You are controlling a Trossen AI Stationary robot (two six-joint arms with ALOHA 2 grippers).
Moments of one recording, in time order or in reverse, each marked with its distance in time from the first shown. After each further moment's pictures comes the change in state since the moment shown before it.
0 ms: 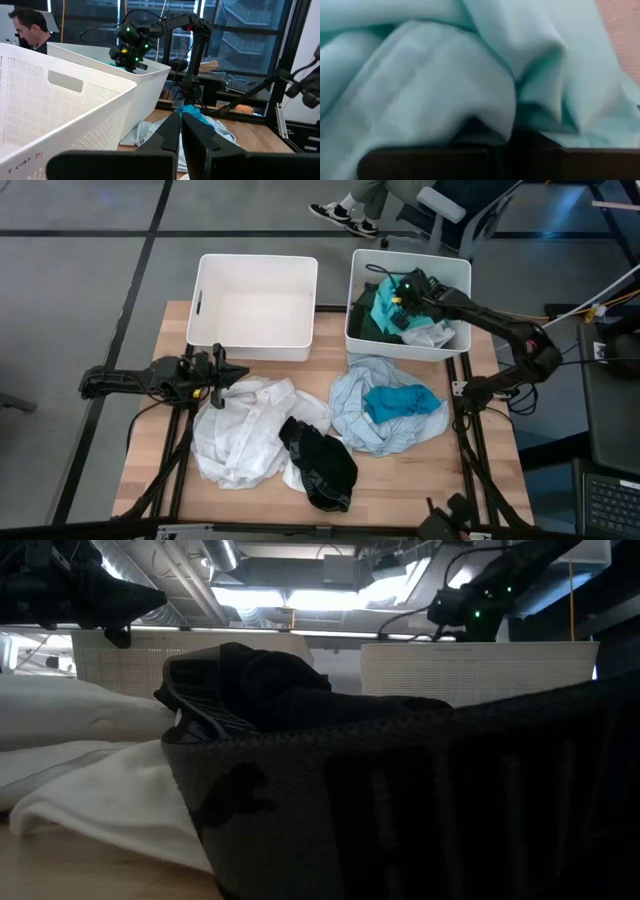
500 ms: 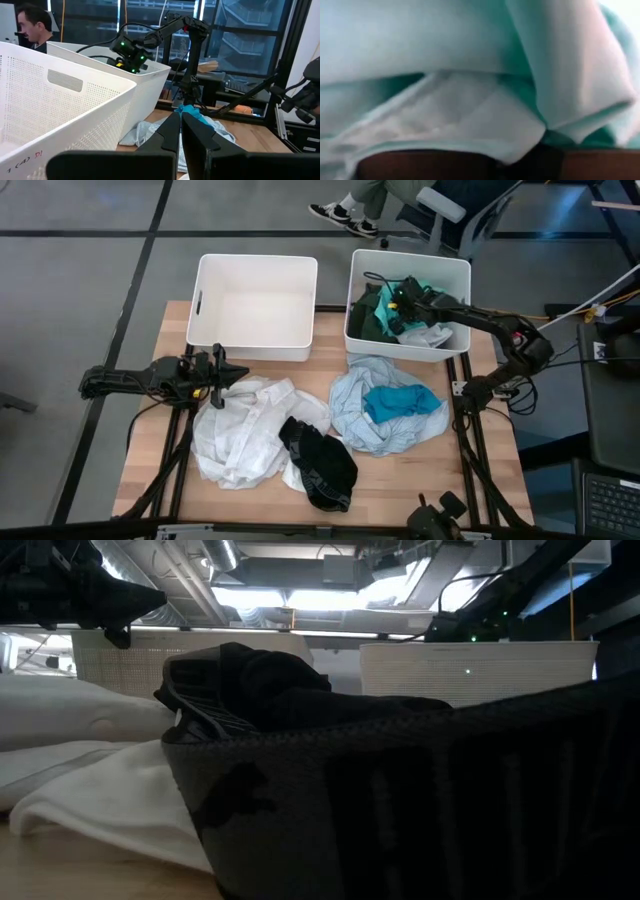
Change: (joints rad) left arm 0.000 0.000 0.000 0.000 0.000 -0.007; right arm -0.018 0.114 -0.080 0.112 -0.026 0.069
